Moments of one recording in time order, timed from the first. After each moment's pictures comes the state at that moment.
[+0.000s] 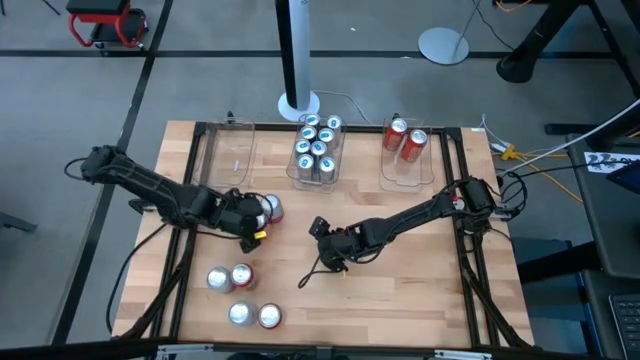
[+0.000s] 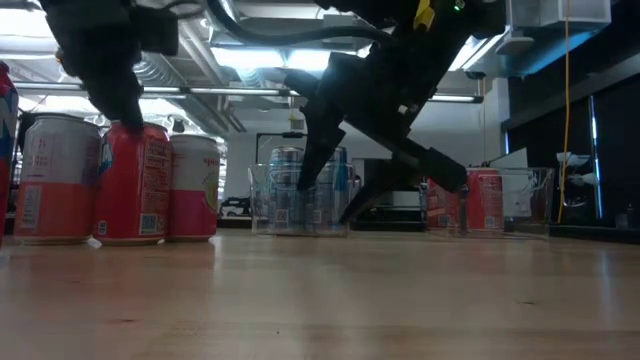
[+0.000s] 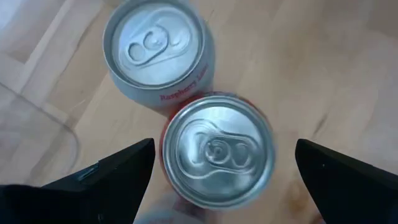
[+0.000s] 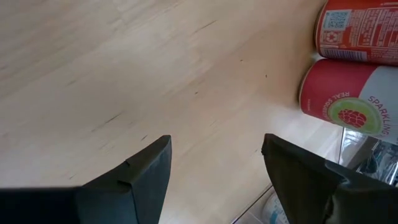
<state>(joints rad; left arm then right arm) -0.32 1.18 0.84 -0.87 -0.38 -0.75 0.28 1.99 1.34 -0.39 0.40 -0.97</state>
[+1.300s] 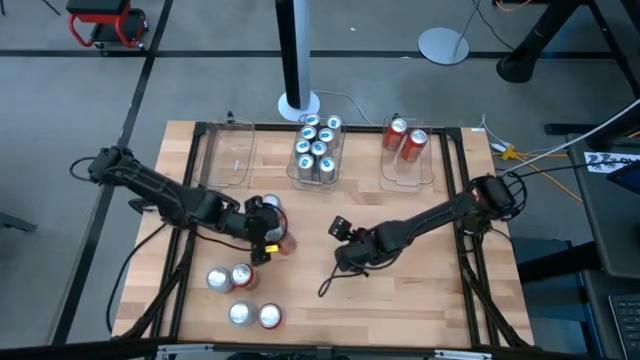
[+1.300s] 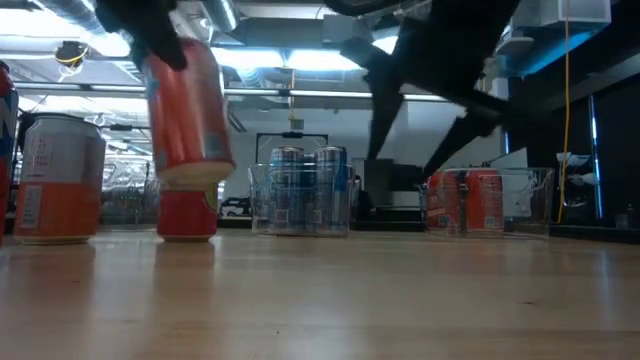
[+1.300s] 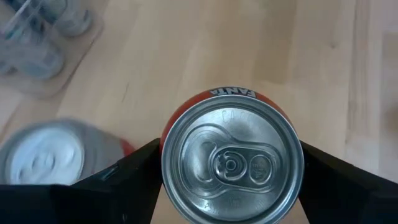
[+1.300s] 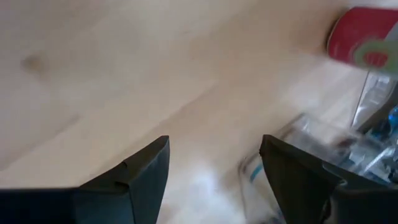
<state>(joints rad) -0.36 1.28 0.99 -0.68 -0.31 -0.55 0.36 1.86 1.34 -0.75 0.49 -0.83</state>
